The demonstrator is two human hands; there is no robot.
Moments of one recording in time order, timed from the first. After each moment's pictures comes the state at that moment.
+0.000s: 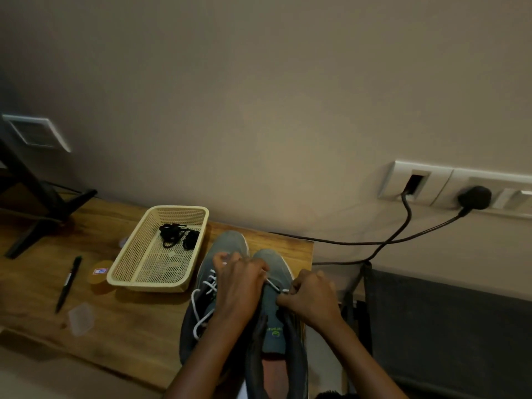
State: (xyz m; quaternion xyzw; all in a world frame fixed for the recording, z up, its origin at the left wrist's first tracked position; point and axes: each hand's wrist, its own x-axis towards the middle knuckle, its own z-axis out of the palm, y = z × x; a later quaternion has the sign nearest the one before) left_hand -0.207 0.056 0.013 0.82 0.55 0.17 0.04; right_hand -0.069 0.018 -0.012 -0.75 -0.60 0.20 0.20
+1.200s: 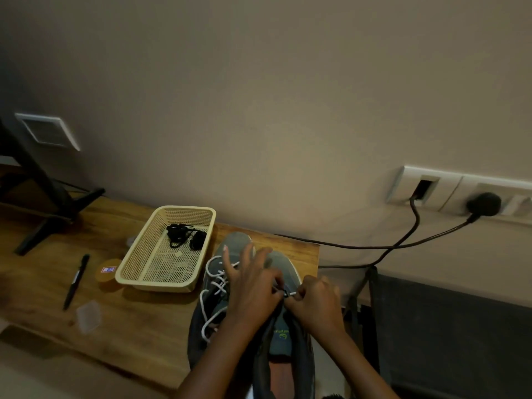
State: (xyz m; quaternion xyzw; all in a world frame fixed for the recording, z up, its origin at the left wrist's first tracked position) left_hand -0.204 0.048 0.018 0.84 0.54 0.08 0.04; right_hand -0.082 0.010 -0.008 -0.76 -0.60 0.14 0.21
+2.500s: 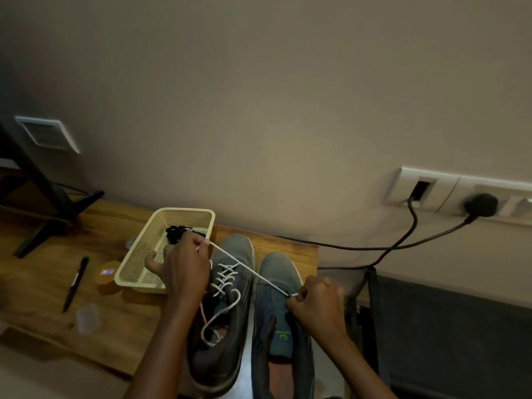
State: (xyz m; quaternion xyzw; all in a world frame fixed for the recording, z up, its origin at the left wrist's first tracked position) left_hand -0.269 0.091 0.037 0.61 0.73 0.32 0.07; right_hand -0.082 0.005 -0.002 -0.78 -0.58 0.11 0.19
